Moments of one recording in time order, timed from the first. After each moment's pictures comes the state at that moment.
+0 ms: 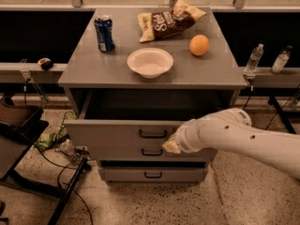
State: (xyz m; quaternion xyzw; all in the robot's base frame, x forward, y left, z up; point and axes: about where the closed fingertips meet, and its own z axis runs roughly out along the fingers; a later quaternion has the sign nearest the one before) arm 0.549 -0.086 0.635 -0.43 0.85 0.07 0.30
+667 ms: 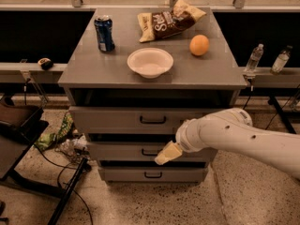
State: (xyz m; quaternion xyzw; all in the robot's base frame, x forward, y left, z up) arm 0.549 -0.086 0.635 -0.43 0.85 0.07 0.30
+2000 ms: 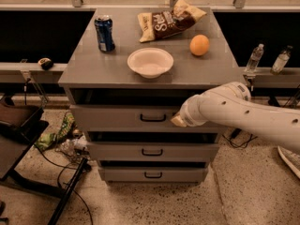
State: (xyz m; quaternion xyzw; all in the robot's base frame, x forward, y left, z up) arm 0.633 -0.116 0.670 -0.45 0.83 0.00 0.33
